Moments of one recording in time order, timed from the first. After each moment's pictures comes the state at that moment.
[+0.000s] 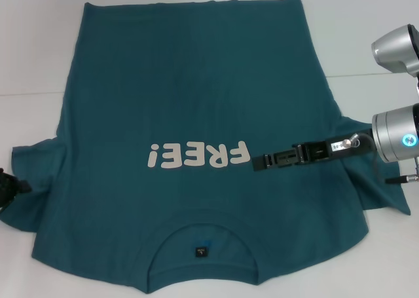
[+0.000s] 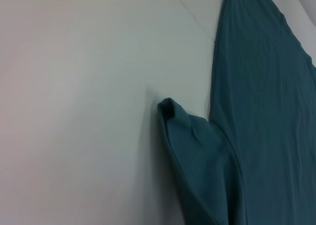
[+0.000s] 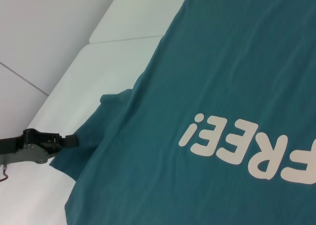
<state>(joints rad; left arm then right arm) -0.57 -1.98 0.36 0.58 2.40 1.16 -2.50 0.72 2.01 -0.84 -0.69 -2.19 -1.39 2.27</state>
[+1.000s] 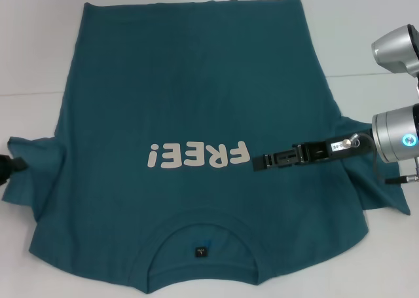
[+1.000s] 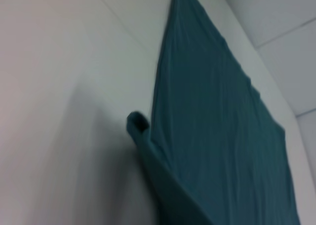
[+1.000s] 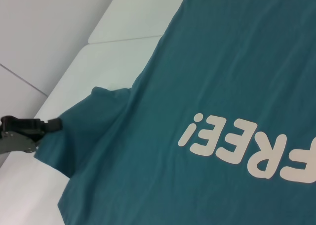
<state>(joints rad) -0.55 -1.97 0.28 0.59 2.28 1.26 -2.40 0.72 2.01 -0.84 -0.69 -2.19 -1.39 2.28</state>
